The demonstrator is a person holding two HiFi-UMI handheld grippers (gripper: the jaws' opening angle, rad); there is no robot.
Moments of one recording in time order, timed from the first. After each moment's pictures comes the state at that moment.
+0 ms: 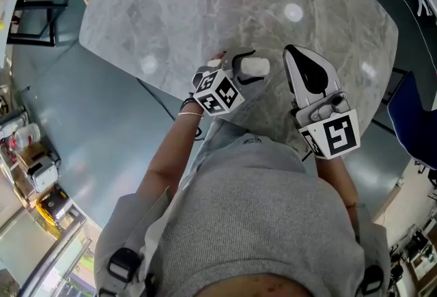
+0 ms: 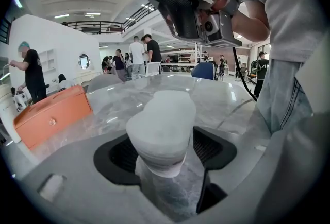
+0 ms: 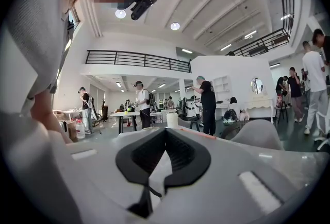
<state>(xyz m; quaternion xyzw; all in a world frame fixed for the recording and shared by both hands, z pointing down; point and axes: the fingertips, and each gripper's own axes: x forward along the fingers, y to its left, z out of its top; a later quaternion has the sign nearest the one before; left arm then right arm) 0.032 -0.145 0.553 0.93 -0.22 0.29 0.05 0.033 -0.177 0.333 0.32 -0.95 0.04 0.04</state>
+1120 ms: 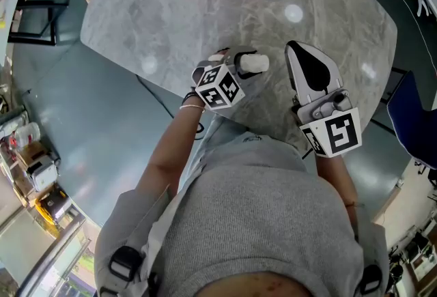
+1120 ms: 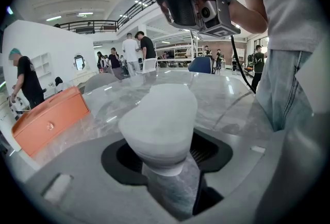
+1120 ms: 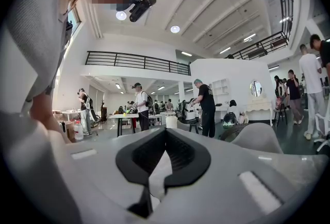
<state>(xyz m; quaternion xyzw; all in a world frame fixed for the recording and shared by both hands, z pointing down) 0.034 -0.146 0.562 0.93 -0.20 0.32 0.03 0.038 -0.175 0.321 0.32 -0.94 0.03 0.03</state>
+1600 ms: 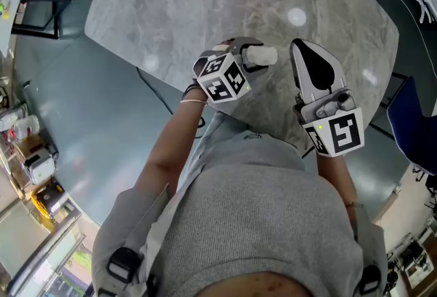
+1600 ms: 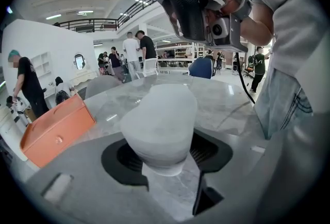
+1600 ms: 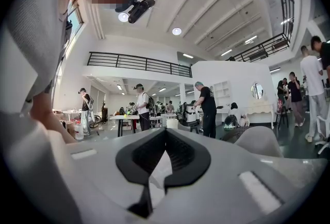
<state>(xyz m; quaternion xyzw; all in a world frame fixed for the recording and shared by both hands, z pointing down) 0.038 -0.158 0.522 0.92 -0.20 0.33 0.04 0.041 -0.171 0.310 0.32 -0.95 0.02 0.02</state>
